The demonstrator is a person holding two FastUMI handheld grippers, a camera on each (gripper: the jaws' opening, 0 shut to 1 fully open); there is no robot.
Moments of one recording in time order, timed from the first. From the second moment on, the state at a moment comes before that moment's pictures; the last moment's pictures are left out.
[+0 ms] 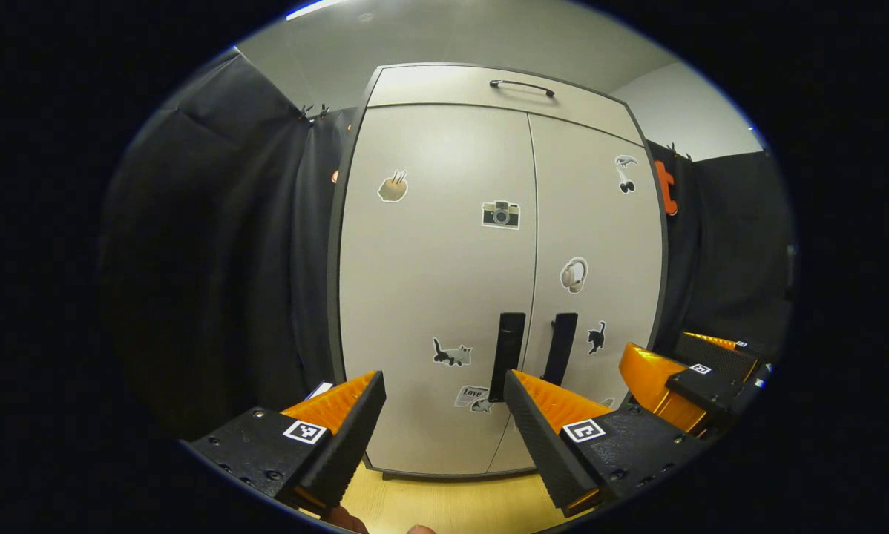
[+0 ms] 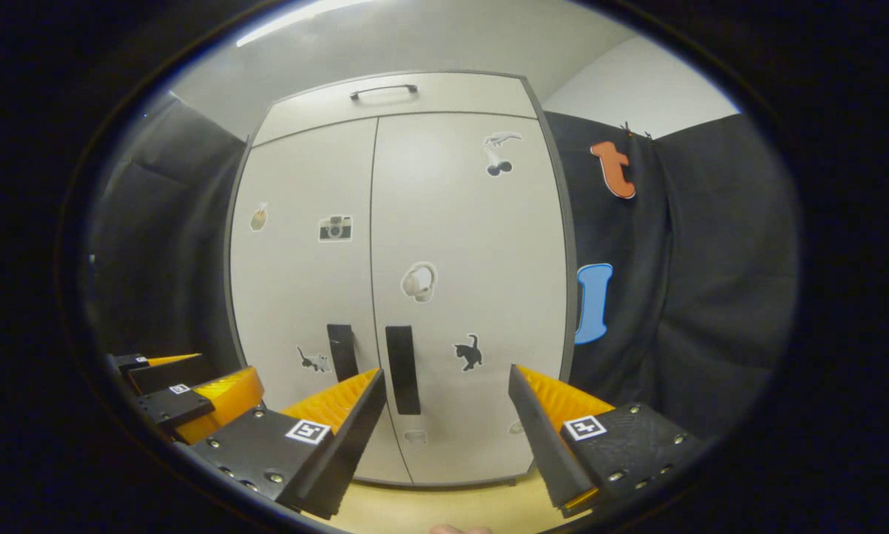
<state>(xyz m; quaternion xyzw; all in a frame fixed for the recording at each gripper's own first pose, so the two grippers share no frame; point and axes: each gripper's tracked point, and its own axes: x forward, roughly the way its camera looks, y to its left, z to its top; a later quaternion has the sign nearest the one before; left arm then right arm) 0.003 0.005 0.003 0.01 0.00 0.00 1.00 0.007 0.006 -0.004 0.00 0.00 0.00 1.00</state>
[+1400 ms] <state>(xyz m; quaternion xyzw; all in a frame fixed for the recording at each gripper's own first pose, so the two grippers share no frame) 0.048 0.065 -0.013 0.01 0.03 0.03 1.00 0.126 0.057 -0.068 0.01 0.08 0.03 1.00</state>
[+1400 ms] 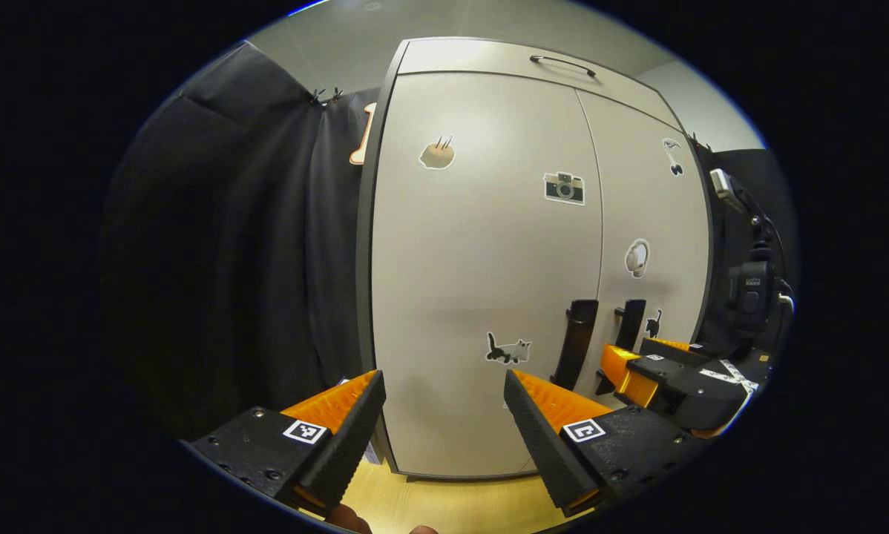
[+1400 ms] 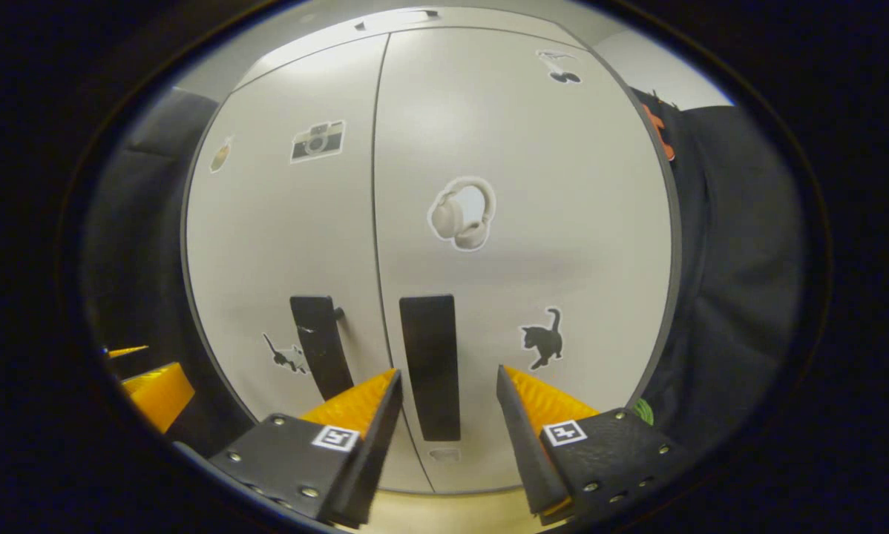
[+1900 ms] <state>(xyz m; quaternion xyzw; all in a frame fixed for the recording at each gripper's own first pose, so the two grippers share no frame) 0.062 0.074 -0.020 0.01 0.04 0.03 1.00 0.140 0.066 -0.068 0.00 0.06 0.02 1.00</state>
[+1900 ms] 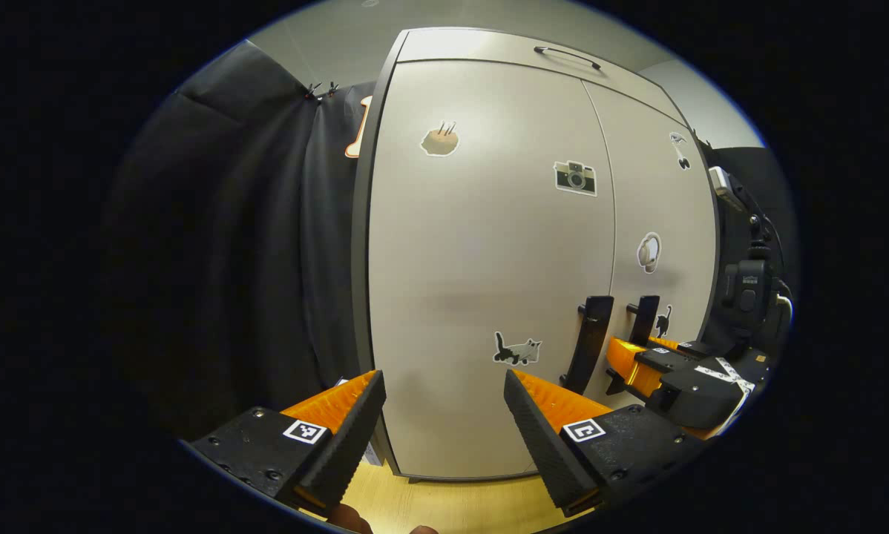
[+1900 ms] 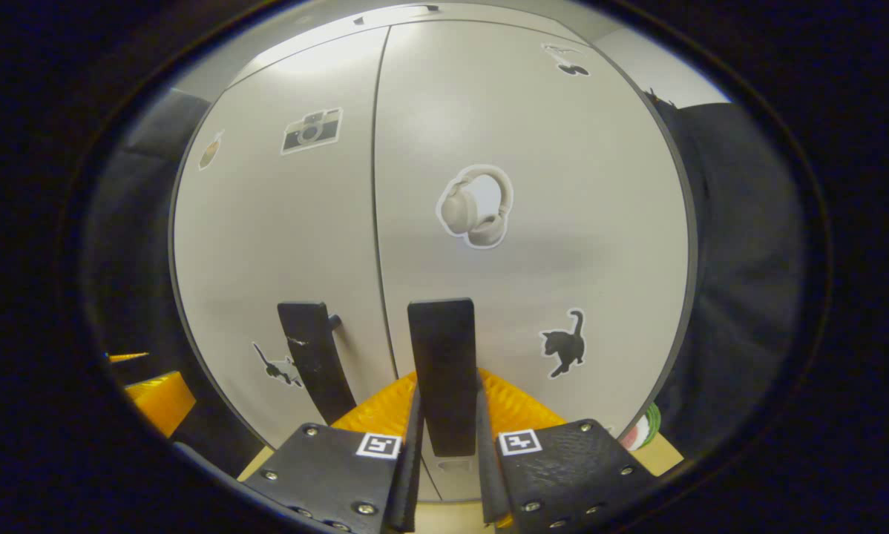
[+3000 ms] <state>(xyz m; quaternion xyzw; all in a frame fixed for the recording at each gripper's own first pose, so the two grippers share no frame) 0.031 0.086 -0.030 -0.02 0.05 0.04 1.00 0.117 0.058 -0.067 0.02 0.03 0.04 1.00</state>
